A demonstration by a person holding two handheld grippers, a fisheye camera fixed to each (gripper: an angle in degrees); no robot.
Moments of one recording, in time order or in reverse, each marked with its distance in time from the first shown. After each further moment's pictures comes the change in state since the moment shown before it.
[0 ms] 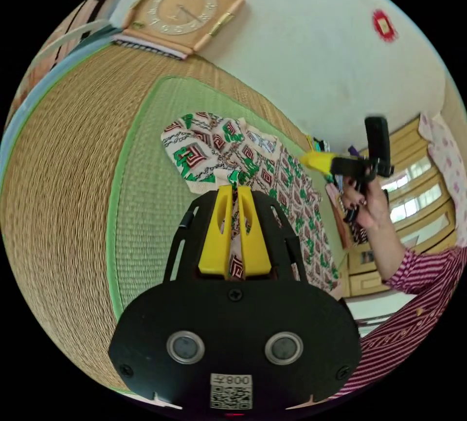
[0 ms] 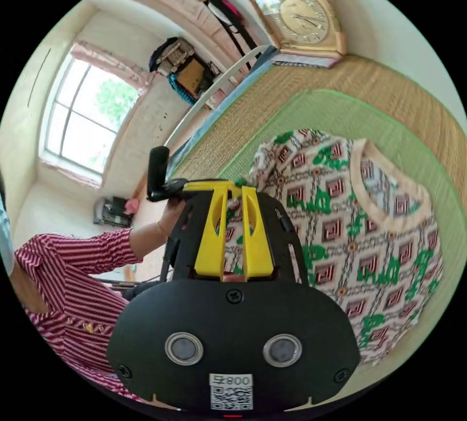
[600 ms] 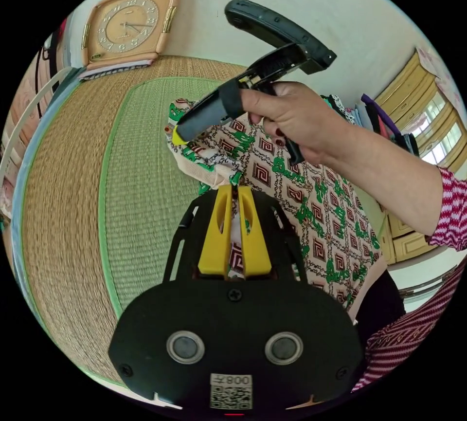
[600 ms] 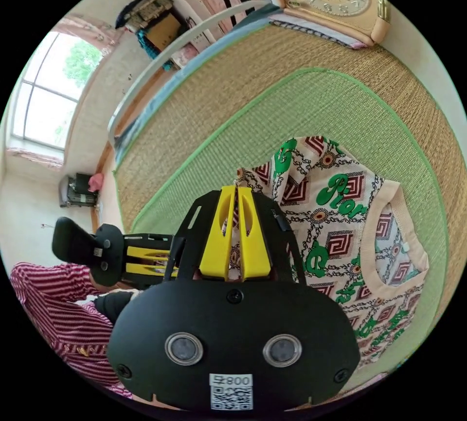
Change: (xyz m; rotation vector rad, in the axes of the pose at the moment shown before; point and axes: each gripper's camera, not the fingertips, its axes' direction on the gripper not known) left arm 0.098 0.025 -0.030 -0.050 -0.191 0.195; right arm -0.030 -0.190 0.096 -0.222 0.216 -0.037
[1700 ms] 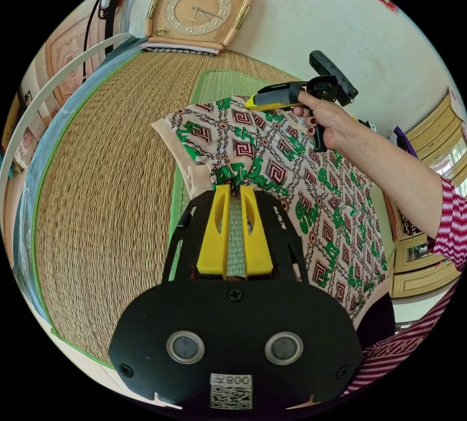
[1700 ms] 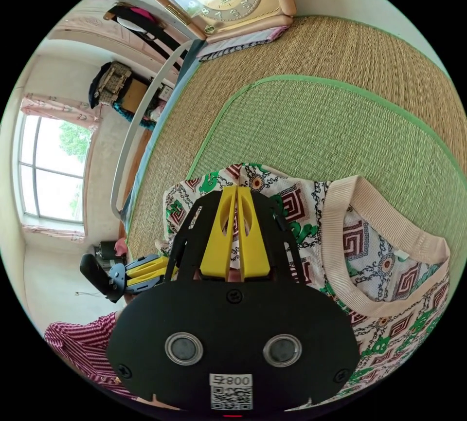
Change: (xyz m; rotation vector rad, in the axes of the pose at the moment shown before) left arm -0.030 -0.001 -0.179 -0.019 -0.102 -0.216; right arm 0.137 -0.005 0.038 0.197 -0.140 0.320
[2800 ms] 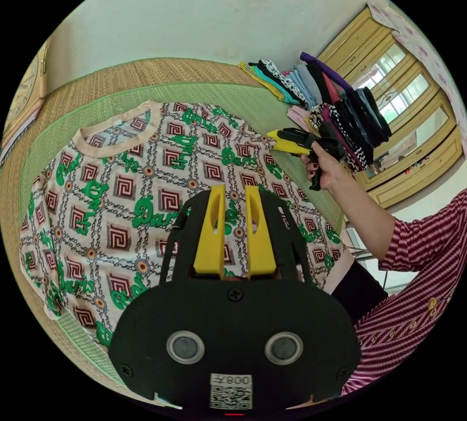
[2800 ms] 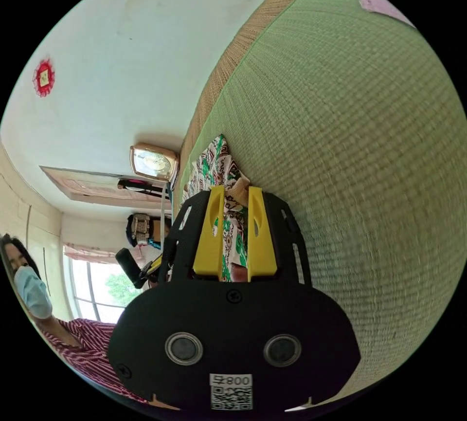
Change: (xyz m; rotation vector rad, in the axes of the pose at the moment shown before) left arm 0.252 -0.139 -0.156 -0.161 0.337 0.494; right arm 0.389 0.604 -0.100 0.641 -0.268 0.644
